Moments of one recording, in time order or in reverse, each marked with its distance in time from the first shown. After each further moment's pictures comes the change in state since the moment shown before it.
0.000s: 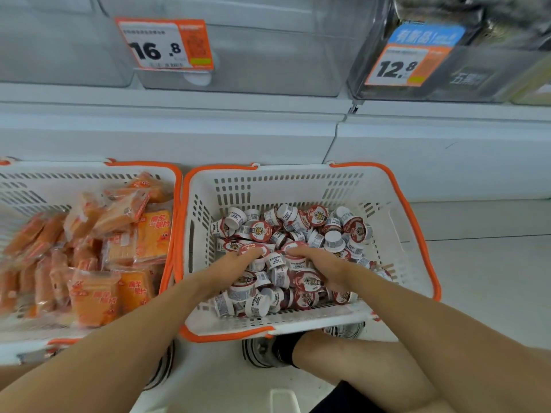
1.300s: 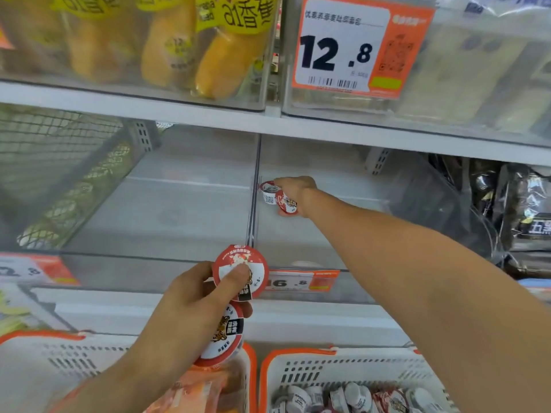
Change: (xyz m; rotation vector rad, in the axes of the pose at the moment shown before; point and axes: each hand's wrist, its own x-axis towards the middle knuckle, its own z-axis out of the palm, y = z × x) left_hand -0.138 0.141 -0.265 -0.317 0.671 0.416; right_hand 0.084 -0.513 0.075 0.031 0.584 -0.427
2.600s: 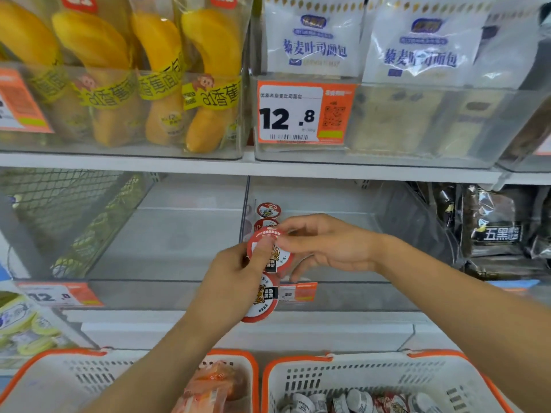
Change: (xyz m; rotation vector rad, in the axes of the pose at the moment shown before) left_hand -0.004 0.071 0.032 0.100 -0.051 0.201; right_hand -0.154 0.013 -0.103 -0.058 -0.882 -0.314
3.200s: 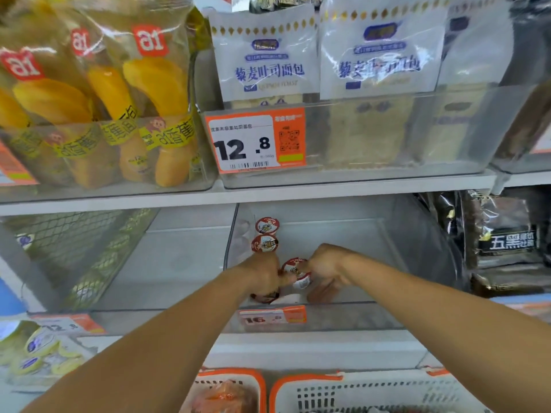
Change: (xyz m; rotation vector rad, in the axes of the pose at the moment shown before) left_hand 0.112 0.002 0.055 0.929 -0.453 -0.104; right_hand 0.057 0.073 -0.062 -0.239 0.400 0.517
